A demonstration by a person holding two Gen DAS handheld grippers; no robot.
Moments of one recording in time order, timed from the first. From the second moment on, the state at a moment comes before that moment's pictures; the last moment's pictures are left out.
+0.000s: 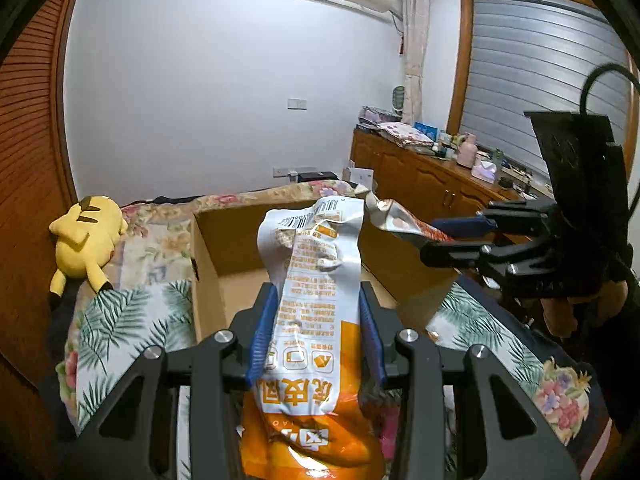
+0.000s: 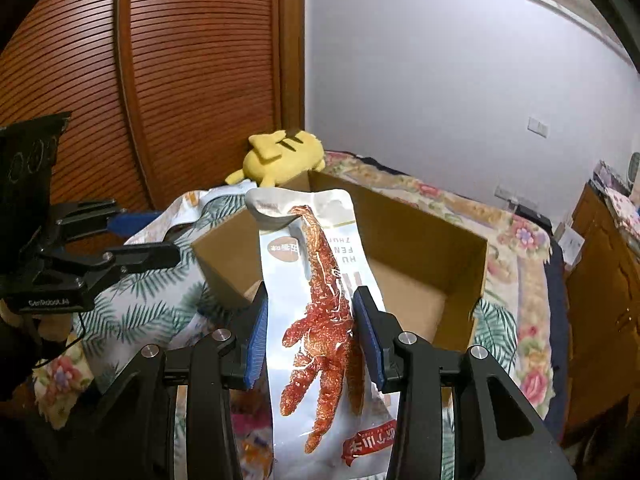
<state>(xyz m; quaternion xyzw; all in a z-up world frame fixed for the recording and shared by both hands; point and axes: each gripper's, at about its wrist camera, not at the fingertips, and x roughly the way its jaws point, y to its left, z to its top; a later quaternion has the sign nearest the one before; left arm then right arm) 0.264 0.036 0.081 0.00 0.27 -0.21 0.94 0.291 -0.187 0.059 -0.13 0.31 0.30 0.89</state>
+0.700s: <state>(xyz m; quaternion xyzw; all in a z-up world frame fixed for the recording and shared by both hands) 0.383 0.027 0.042 0.00 0.31 -0.19 0.93 0.389 -0.161 0.005 -0.12 0.34 0.27 0.89</state>
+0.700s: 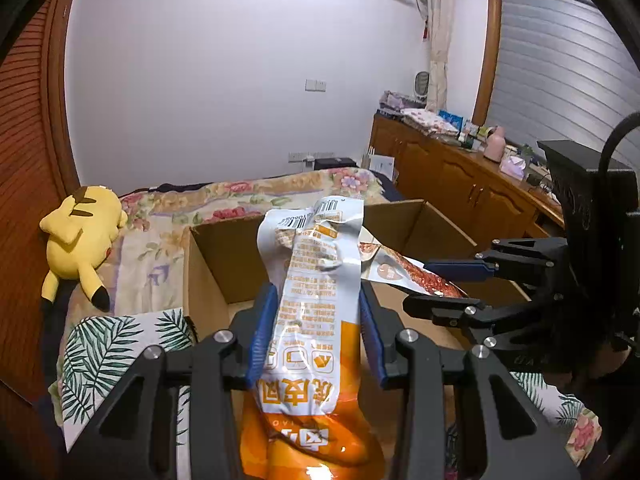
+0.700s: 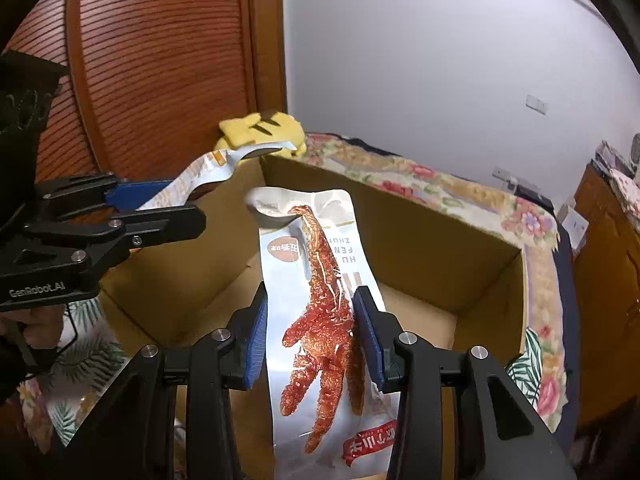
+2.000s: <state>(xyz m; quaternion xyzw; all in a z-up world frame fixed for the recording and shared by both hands) 0.231 0.034 0.045 0.03 0.29 -0.21 0.93 0.225 -0.215 0.015 -0.04 0.32 0.23 0.92</state>
